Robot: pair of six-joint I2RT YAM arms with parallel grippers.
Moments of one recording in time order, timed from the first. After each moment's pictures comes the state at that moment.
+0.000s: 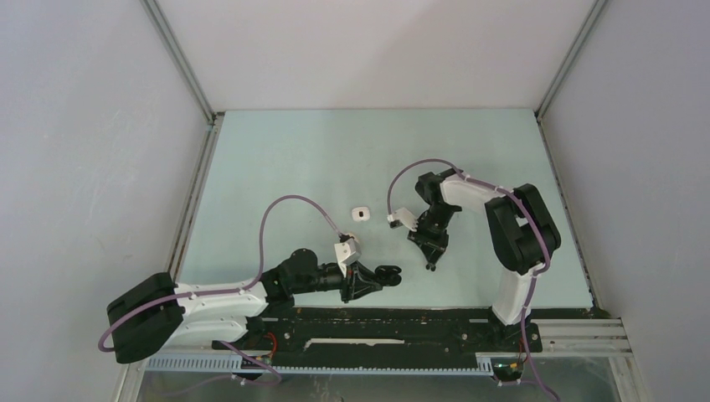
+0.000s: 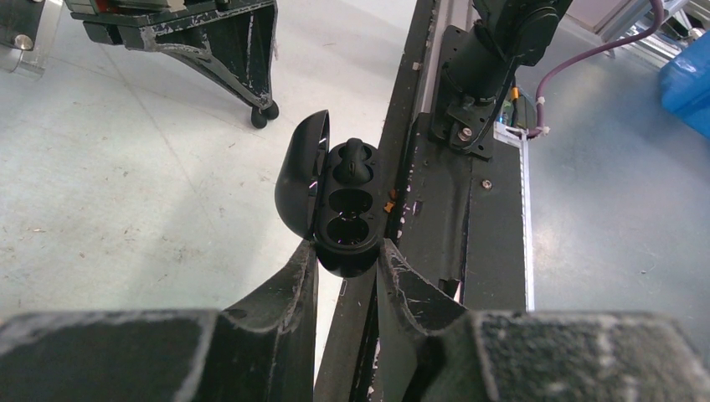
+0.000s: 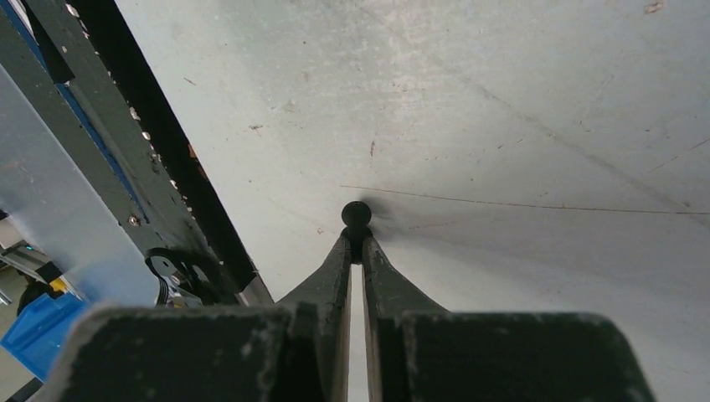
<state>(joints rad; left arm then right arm) -1.05 1.06 0.22 0.67 0.34 -0.27 0.46 1.88 1.17 -1.10 -0.48 -0.84</state>
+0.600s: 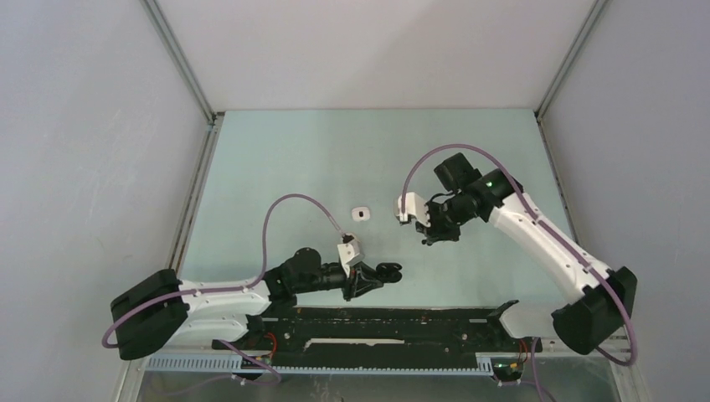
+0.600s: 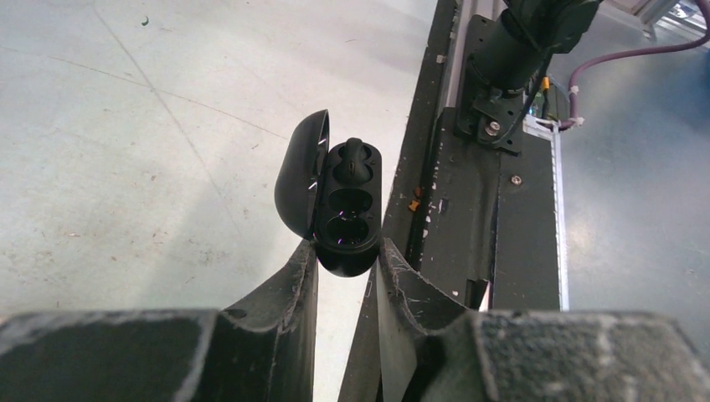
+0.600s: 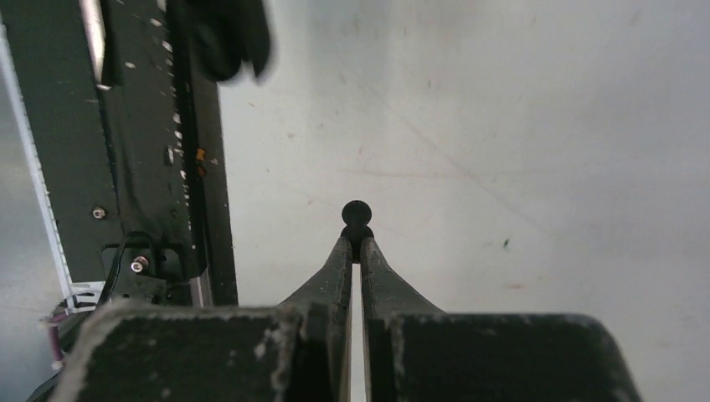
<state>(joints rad) -1.06 1.08 0.23 0.67 0.31 -0.21 0.52 1.33 1.21 -1.15 -0.46 -0.94</state>
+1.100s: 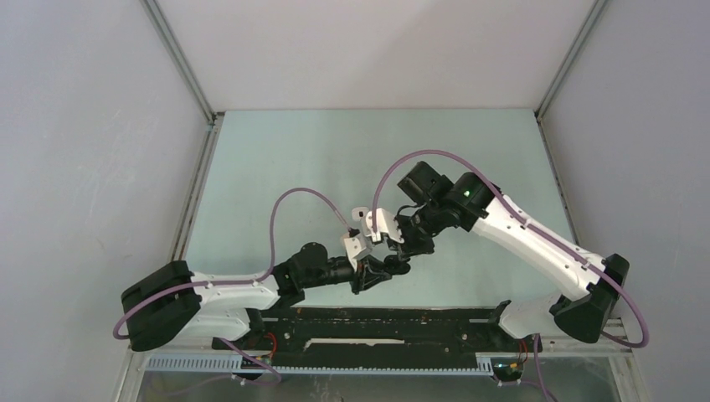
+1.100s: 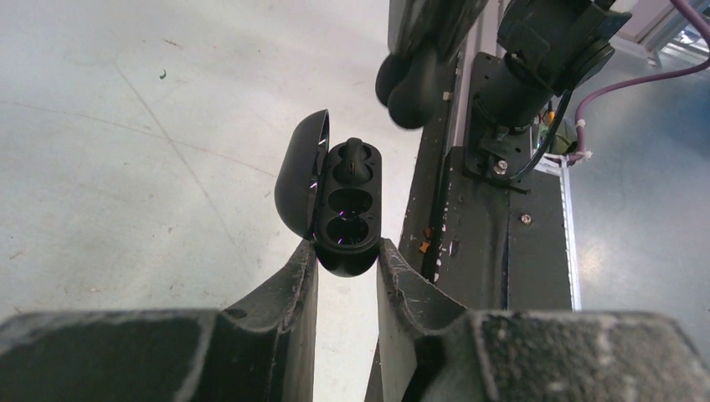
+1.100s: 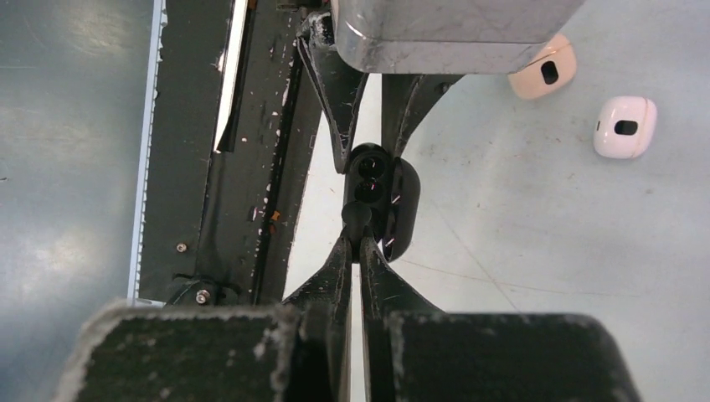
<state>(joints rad) -1.06 1.19 0.31 0.74 0.29 -0.18 0.86 1.36 1.42 -1.22 -0.52 -0.83</state>
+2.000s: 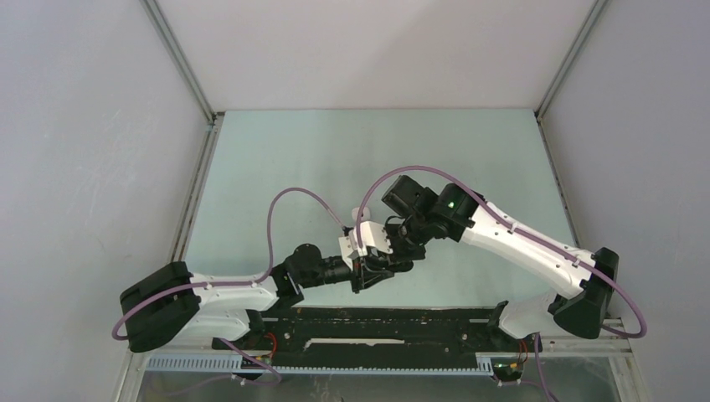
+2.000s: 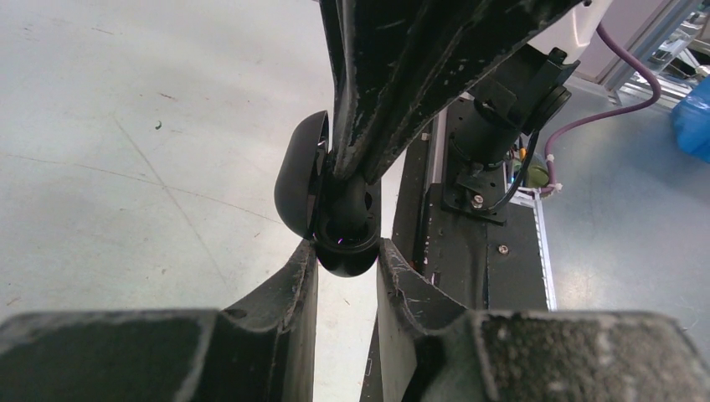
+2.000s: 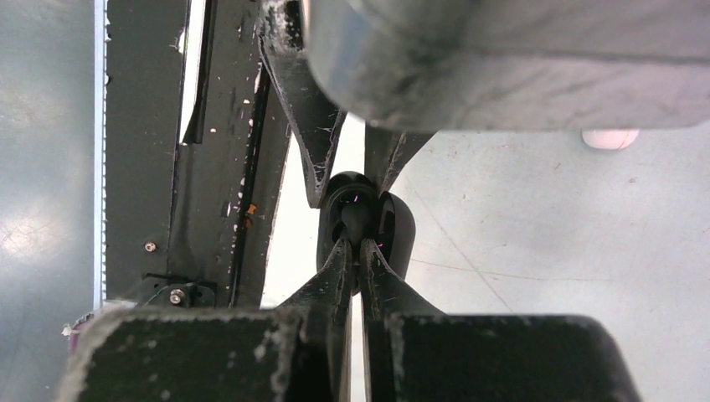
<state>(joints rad) -1.06 1.18 0.30 0.86 0.31 -0.21 0.98 1.40 1.39 -1.15 -0.36 -0.77</state>
